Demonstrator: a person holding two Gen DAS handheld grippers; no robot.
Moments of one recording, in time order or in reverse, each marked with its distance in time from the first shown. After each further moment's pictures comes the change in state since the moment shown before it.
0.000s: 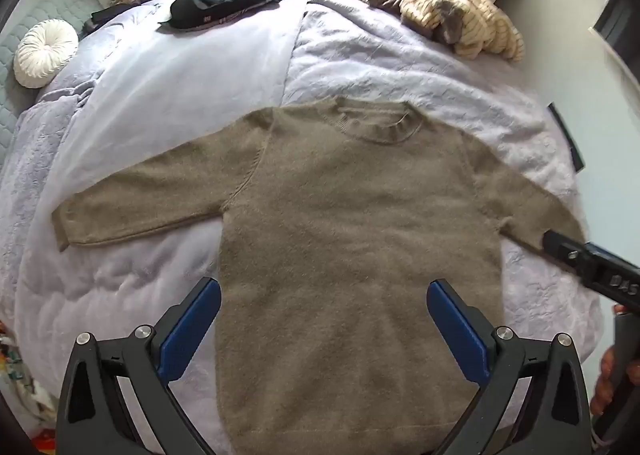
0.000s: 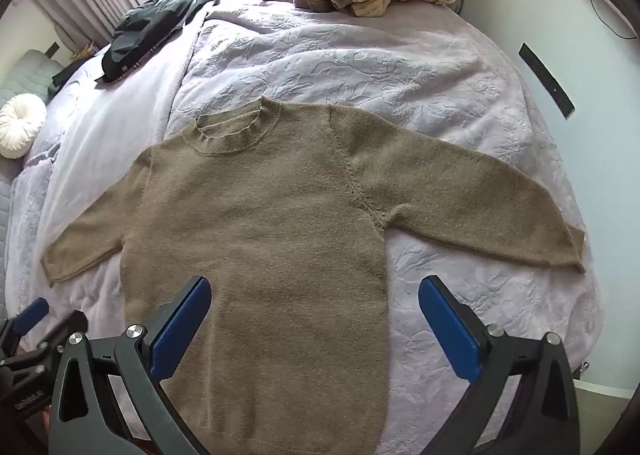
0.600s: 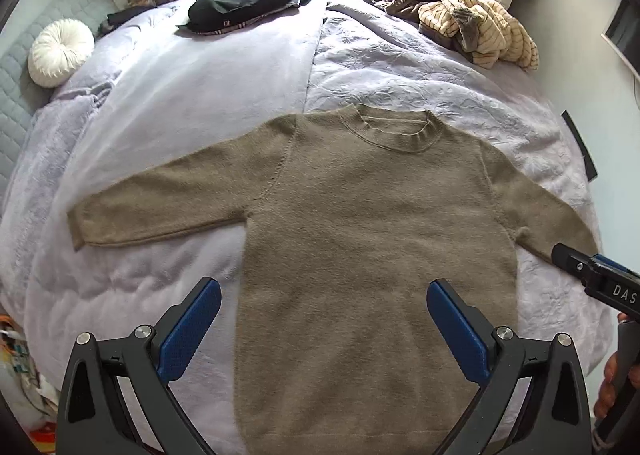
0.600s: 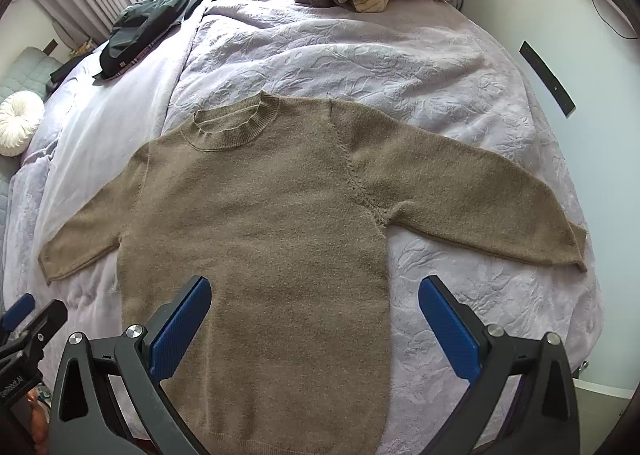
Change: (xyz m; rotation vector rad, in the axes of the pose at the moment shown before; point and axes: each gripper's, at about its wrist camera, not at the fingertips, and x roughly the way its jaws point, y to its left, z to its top) left arm -0.001 0.008 0.004 -0.018 0.000 0.095; right arm 0.006 0.000 0.002 0.027 0.038 0.065
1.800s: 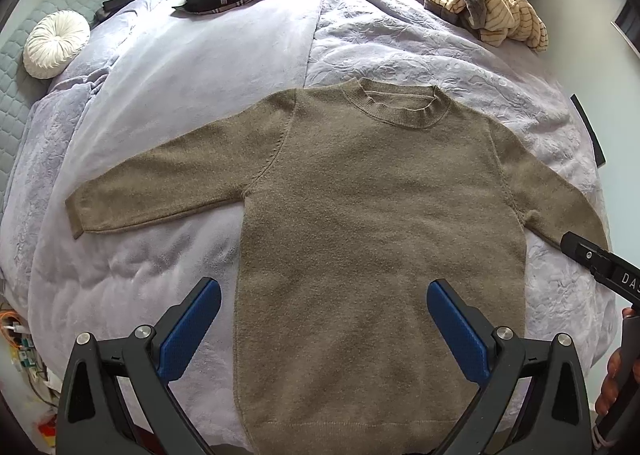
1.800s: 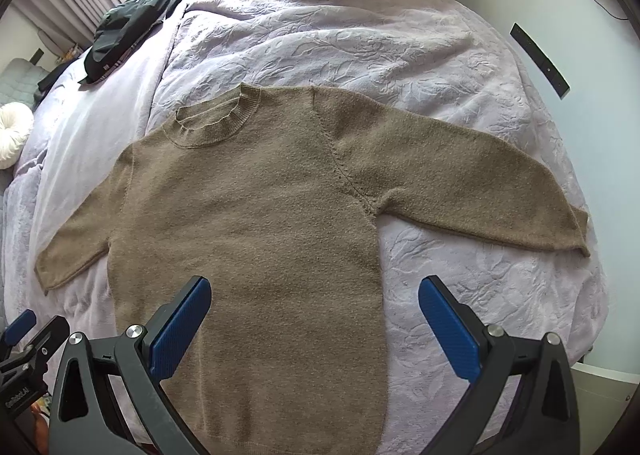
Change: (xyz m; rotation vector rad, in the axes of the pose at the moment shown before) left arm 0.016 -0.004 0.001 0.000 0.085 0.010; right arm 0.014 -0.013 0.000 0.044 -0.003 0.001
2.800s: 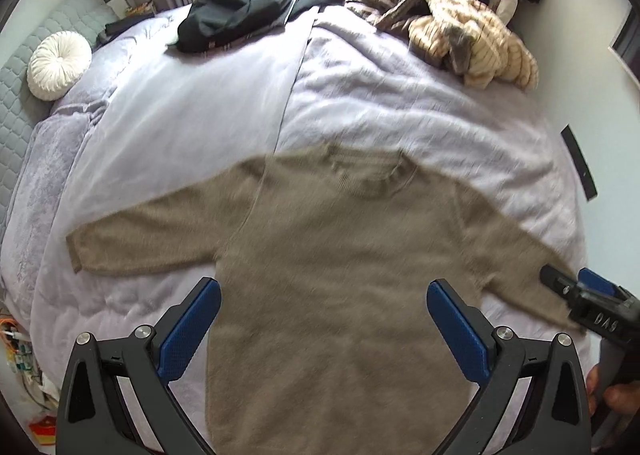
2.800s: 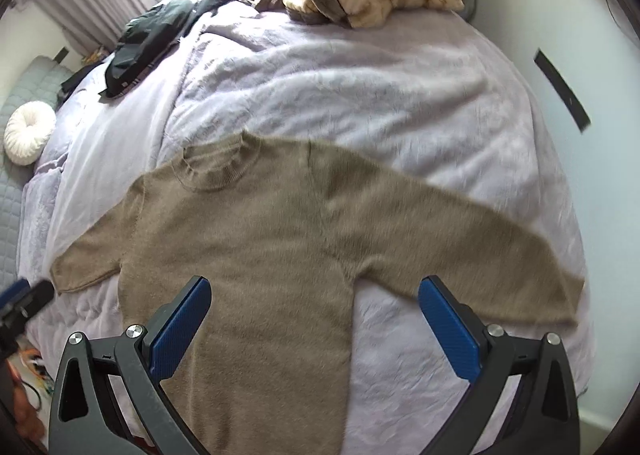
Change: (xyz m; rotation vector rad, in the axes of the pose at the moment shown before) left arm -0.044 -0.057 0.074 -0.030 -0.100 -0.012; right arm -0.023 -0.034 0.070 -0.099 -0.035 0.040
